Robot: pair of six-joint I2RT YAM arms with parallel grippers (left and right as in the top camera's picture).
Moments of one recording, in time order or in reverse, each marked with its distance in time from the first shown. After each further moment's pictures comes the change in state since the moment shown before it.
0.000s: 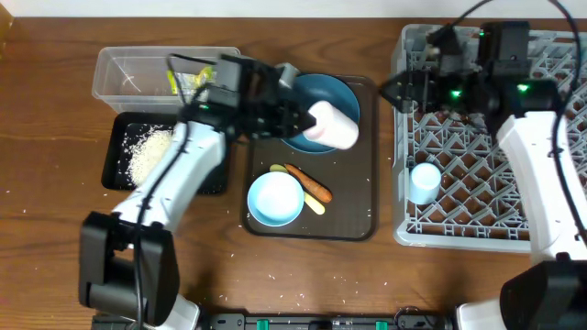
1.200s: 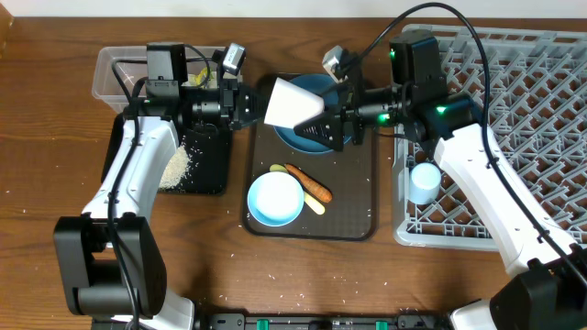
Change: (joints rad) left arm 0.238 0.000 0.000 0.069 0.591 -0.089; right arm 0.310 0.000 -0.079 0.274 -0.342 -0.133
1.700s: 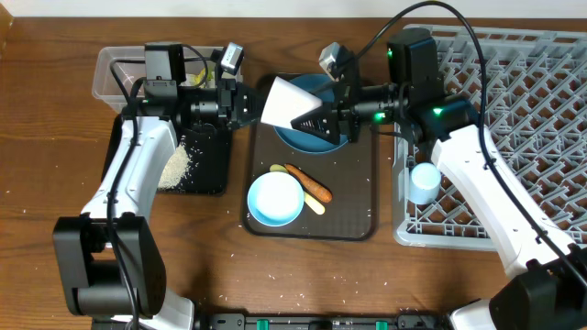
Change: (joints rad) left arm 0.007 0.000 0.000 0.001 0.013 0.001; right arm 0.019 0.000 -0.003 0.054 0.037 -0.006
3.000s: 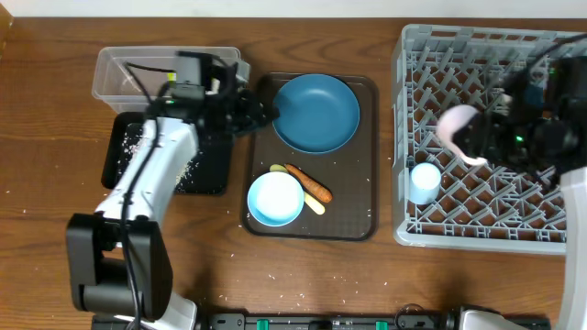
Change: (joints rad) left arm -0.145 0.000 -0.002 -0.172 -0.868 0.001; right arm -0.534 -0.248 0.153 -0.958 0.736 0.222
